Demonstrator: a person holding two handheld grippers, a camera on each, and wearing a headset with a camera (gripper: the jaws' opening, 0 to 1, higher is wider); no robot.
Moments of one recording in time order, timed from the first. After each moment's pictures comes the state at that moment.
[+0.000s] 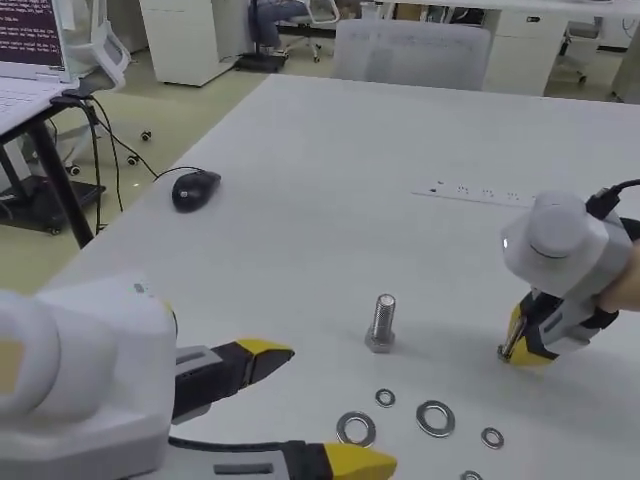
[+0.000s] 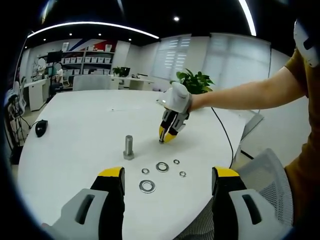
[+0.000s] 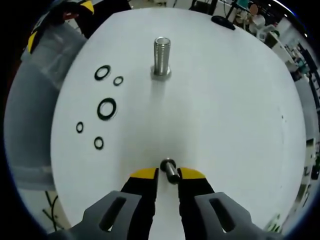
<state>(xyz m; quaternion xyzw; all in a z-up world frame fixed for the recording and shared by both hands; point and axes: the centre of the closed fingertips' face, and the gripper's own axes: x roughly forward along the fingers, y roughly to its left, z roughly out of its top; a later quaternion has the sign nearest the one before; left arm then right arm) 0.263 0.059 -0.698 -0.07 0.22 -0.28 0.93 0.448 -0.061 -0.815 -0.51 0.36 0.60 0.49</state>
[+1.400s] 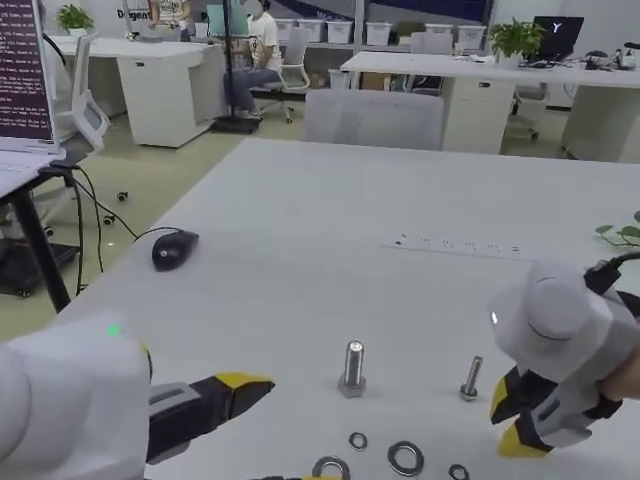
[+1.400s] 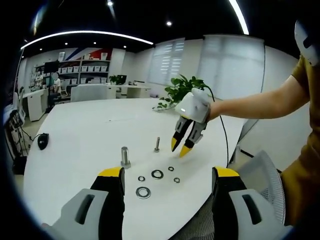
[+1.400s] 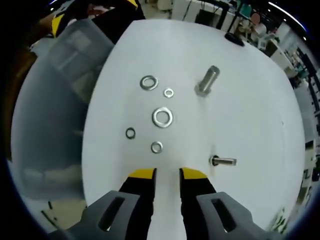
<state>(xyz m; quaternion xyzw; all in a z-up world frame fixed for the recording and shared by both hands) 0.243 0.053 -0.666 -0.04 0.19 -0.28 0.94 0.357 -0.076 -0.784 -0.49 0.34 0.63 0.50</state>
